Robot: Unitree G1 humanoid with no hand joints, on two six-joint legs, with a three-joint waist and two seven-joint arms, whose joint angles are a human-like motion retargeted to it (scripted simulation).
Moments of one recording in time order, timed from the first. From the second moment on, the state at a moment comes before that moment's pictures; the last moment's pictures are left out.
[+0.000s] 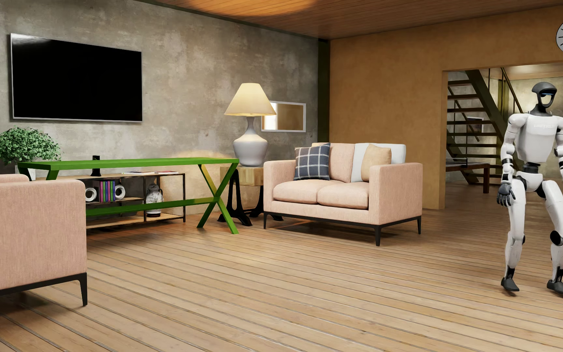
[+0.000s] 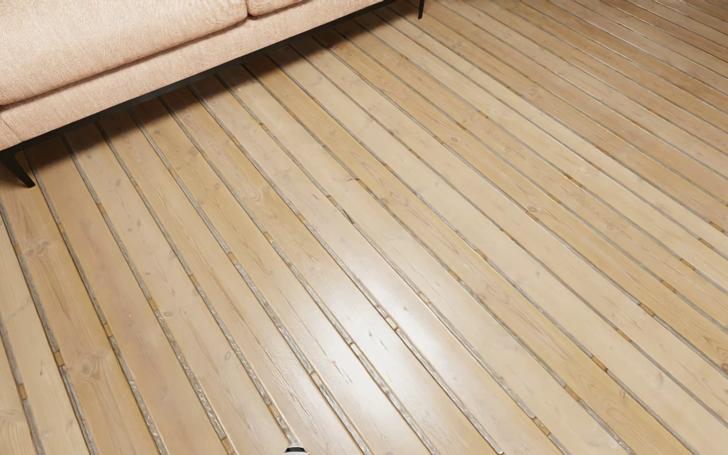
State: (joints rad) body -0.51 -0.35 -0.03 0.11 -0.07 0.03 -0.09 -0.28 0.06 0.62 0.64 0.00 0.20 -0.25 -0.43 0.27 -0.07 -0.10 0.00 -0.47 -0.03 0.85 0.76 0.56 -0.67 0.38 0.24 0.00 -0.04
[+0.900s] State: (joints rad) body -0.74 -0.20 0.05 0.13 0.11 0.03 -0.02 -0.29 0.06 1.11 0.43 0.33 0.18 -0.05 -0.46 0.11 -0.08 -0.19 -0.03 -0.14 -0.14 0.74 0.44 0.56 -0.55 0.35 0.13 -0.01 -0.05
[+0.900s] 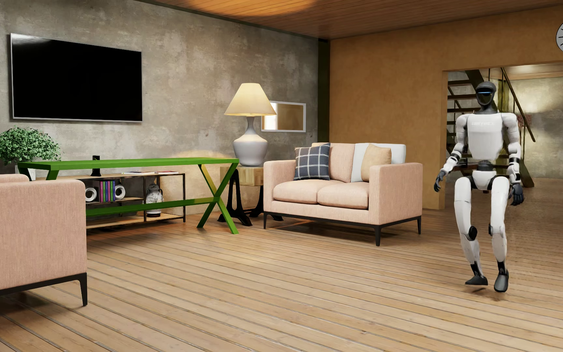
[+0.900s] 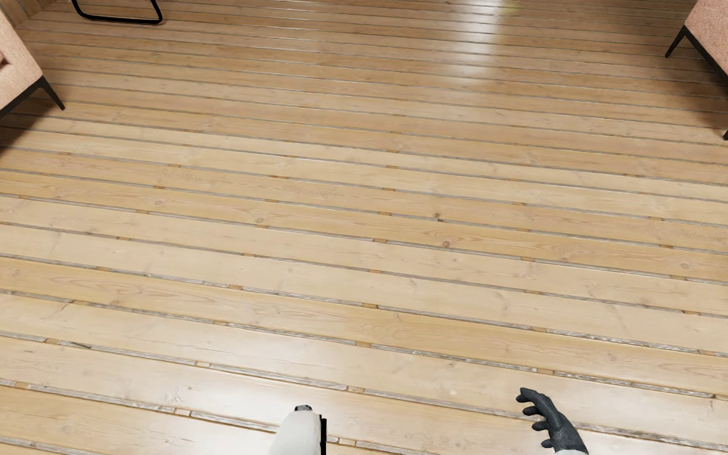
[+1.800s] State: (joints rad) body 0.05 -0.55 -0.13 0.08 -0.09 -0.03 0.42 -0.16 -0.01 0.38 0.24 -0.48 0.49 -0.46 0.01 0.38 -0.11 -0.10 0.10 -0.29 -0.44 0.57 0.63 0.72 -0.43 0.24 0.26 0.11 -0.17
